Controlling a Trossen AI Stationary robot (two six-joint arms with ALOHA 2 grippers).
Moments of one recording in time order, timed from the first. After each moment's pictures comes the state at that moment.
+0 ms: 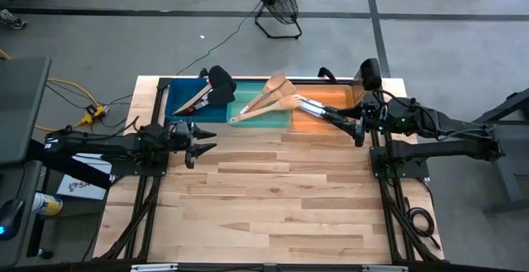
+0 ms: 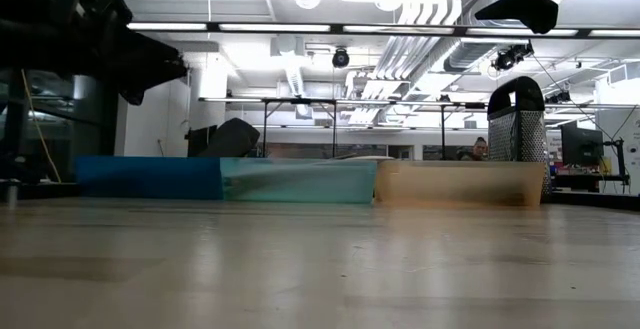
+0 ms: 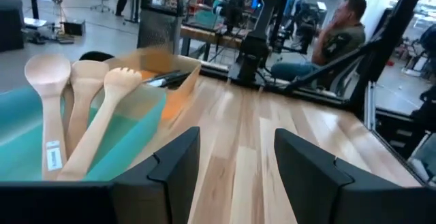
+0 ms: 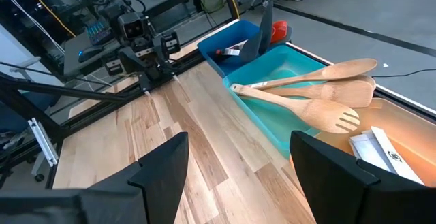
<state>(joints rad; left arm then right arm) 0.05 0.34 0.02 0.32 -0.07 -0.21 -0.13 0.58 0.75 -0.49 0.15 0.44</state>
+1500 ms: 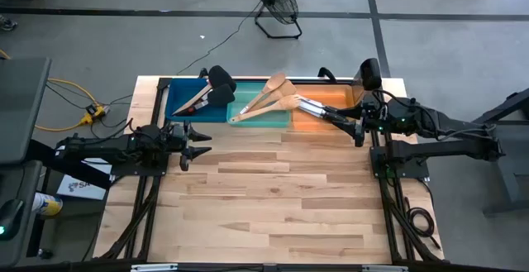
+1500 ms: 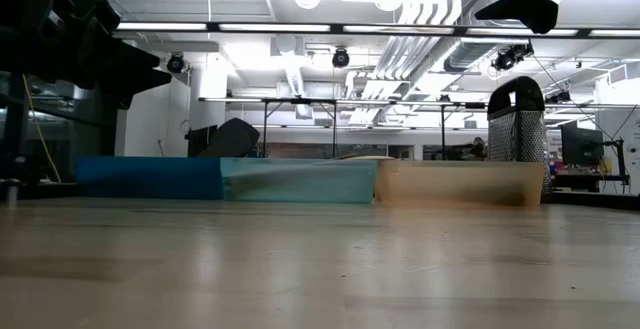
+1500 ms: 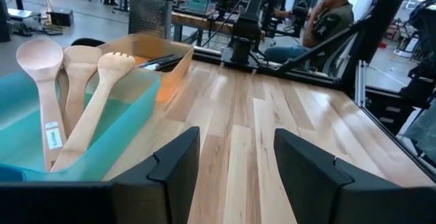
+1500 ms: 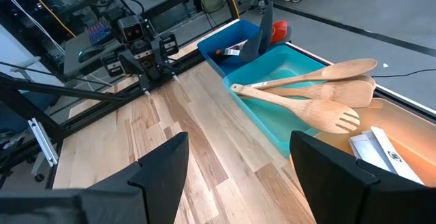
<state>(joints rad) 0.05 0.07 0.02 0.00 -0.03 -0.19 -0.13 0.58 0.75 -0.49 0.15 0.44</state>
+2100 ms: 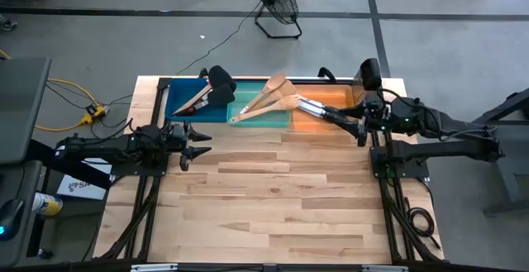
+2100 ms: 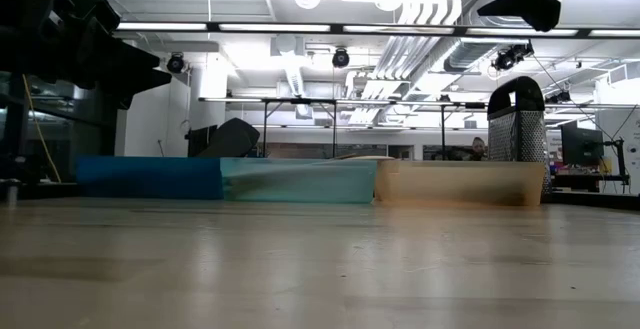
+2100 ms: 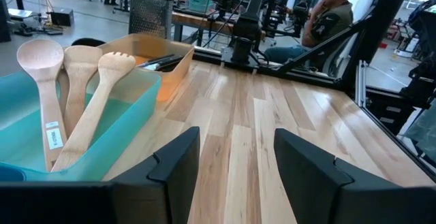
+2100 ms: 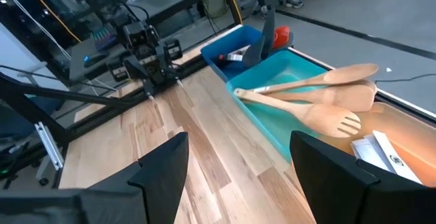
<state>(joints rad) 0.05 0.07 0.02 0.00 -0.03 -0.19 -0.13 0.56 0.75 -0.49 0.15 0.44</state>
